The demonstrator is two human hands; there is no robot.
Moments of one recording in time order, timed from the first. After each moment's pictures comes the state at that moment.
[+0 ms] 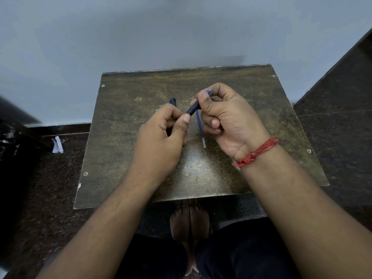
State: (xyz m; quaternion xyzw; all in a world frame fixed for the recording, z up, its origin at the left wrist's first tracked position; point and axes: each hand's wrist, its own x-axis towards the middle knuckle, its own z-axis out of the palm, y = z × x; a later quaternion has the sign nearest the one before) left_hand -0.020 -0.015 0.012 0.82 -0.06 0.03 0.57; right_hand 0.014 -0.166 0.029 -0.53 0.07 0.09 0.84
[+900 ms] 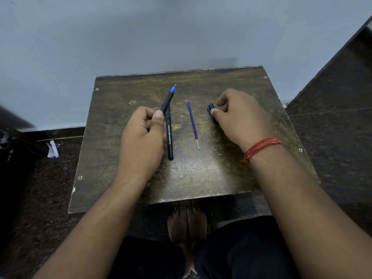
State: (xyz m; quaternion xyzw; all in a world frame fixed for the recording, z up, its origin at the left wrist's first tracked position) left_hand -0.014 -0.006 0.008 0.81 0.05 0.04 0.58; right_hand 0.022 -0.205 0.024 -0.97 0.09 -0.03 0.22
